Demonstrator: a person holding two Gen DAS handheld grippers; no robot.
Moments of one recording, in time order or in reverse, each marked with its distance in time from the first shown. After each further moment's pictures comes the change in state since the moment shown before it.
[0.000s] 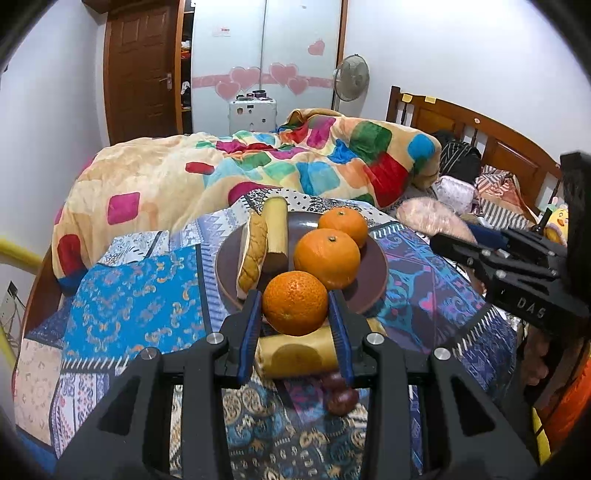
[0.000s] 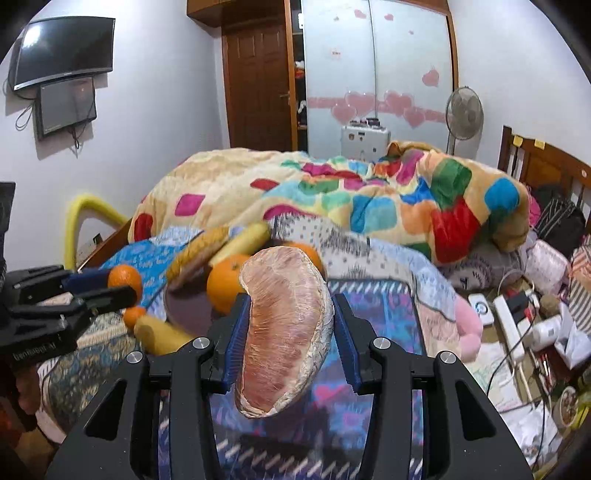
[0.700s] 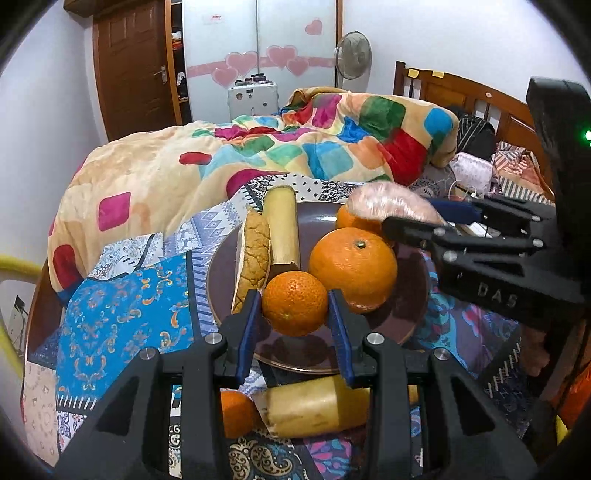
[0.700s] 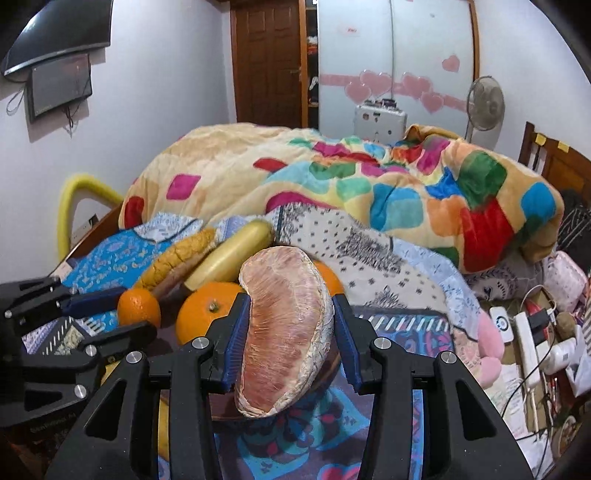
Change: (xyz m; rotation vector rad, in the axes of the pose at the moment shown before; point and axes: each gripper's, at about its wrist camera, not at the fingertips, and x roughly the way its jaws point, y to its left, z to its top) left arm 0.060 -0.002 0.012 0.055 0.075 0.052; right arm 0.076 0.004 0.020 -0.039 0.116 0.031
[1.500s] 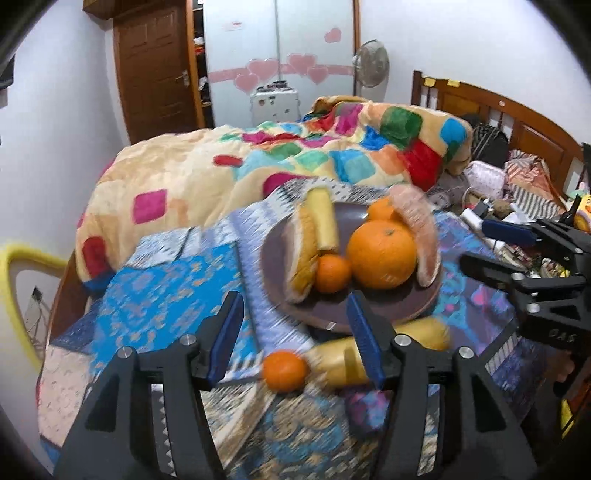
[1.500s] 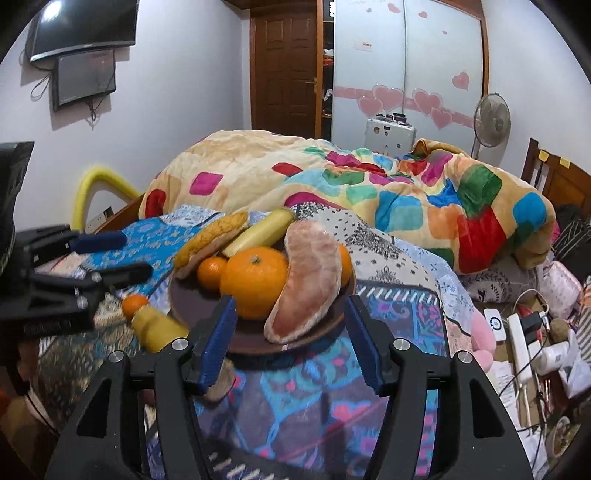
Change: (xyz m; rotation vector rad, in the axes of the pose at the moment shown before) left arm -0.044 0.029 -0.021 -0.031 -0.017 0.078; right arm -0.050 0.017 -0.030 -0.064 -0.049 0.016
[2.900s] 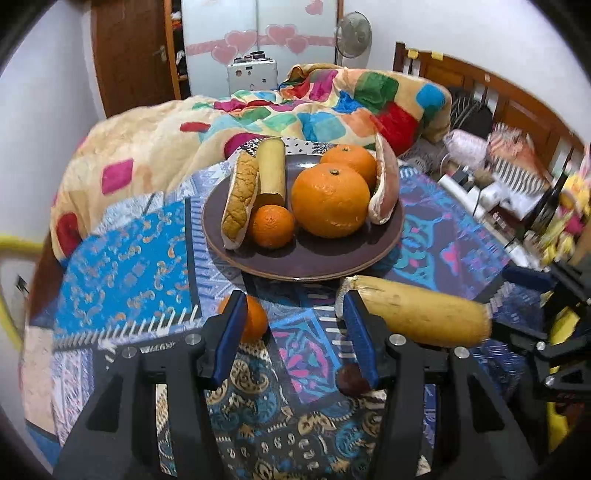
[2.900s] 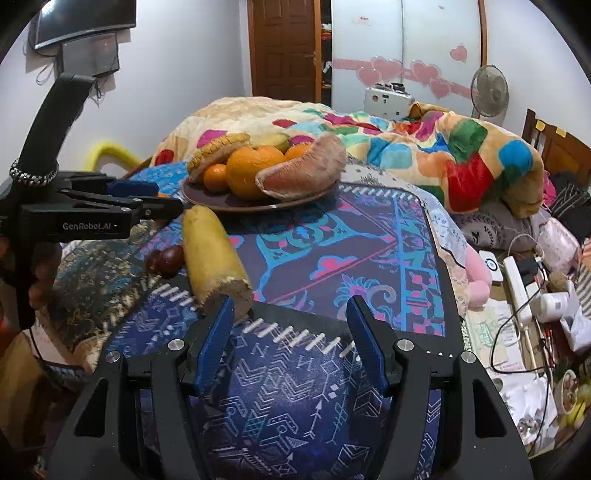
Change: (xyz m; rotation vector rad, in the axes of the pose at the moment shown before) left arm 0.010 -0.037 -0.018 0.001 0.107 -0.096; right arm -0.040 -0.012 -0.076 0.023 0.092 0.032
